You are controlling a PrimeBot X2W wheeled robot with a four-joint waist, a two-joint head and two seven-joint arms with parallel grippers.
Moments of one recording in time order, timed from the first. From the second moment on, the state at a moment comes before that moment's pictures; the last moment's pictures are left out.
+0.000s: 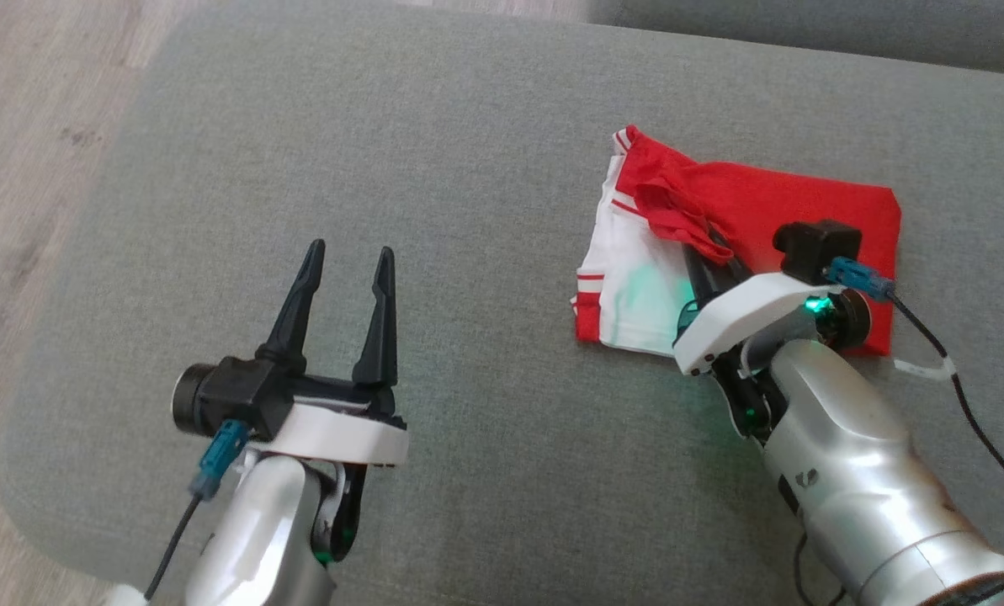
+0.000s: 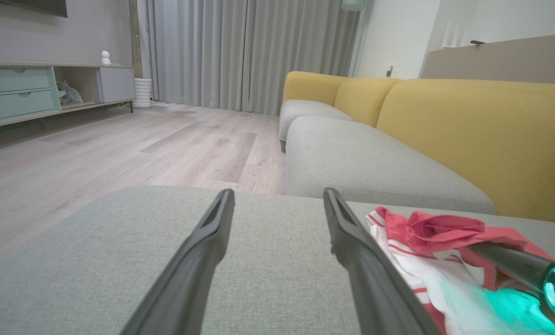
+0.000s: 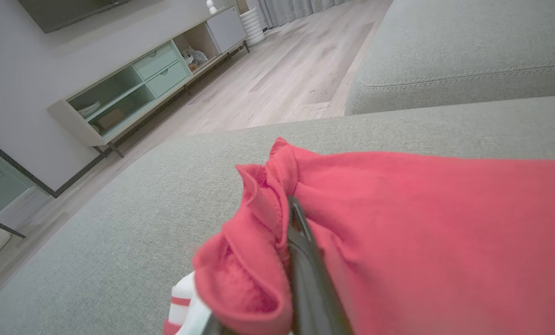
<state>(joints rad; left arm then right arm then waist) -0.29 0.05 -0.31 0.29 -0.27 -0.03 -0.26 -0.67 -0.06 0.46 0.95 0.56 0.13 -0.24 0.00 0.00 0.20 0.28</state>
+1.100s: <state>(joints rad) -0.26 0.05 -0.26 0.29 -0.28 -0.02 -0.26 -0.70 -0.09 0.30 0.77 0.32 0.13 -0.25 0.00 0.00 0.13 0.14</state>
